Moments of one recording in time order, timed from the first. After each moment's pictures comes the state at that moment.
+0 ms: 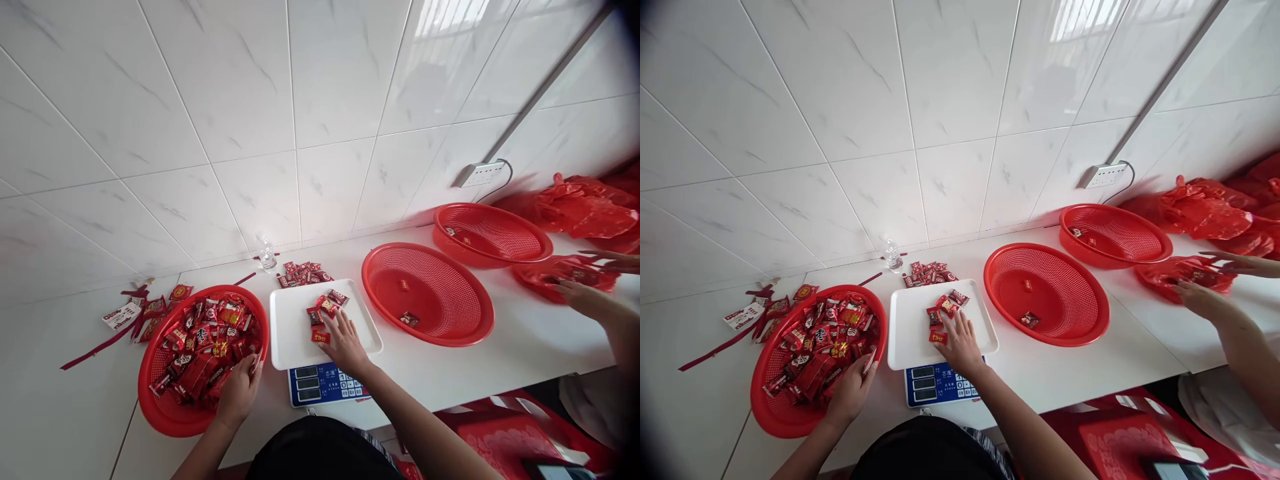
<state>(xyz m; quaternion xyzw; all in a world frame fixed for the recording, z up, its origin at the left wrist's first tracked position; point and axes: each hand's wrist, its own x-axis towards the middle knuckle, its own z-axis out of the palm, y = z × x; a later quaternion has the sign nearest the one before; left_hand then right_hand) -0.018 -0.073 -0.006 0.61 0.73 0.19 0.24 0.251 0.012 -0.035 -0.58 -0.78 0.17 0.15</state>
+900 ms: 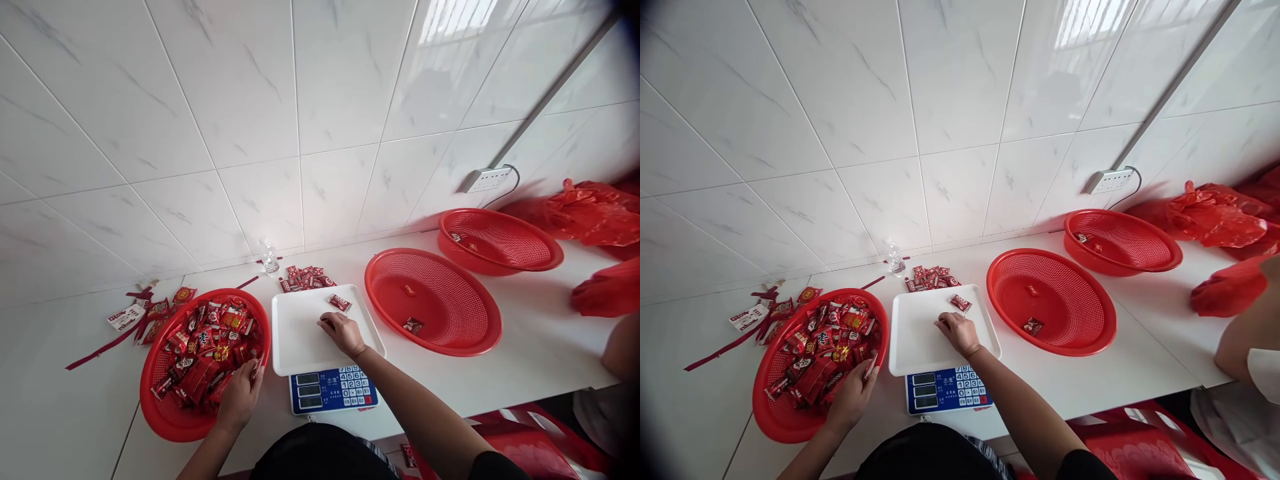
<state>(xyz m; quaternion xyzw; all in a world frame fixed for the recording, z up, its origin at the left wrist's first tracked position) -0.014 -0.074 0.000 0.60 0.73 0.19 0.26 0.247 0.057 -0.020 -0.51 -0.81 0.16 0.25</state>
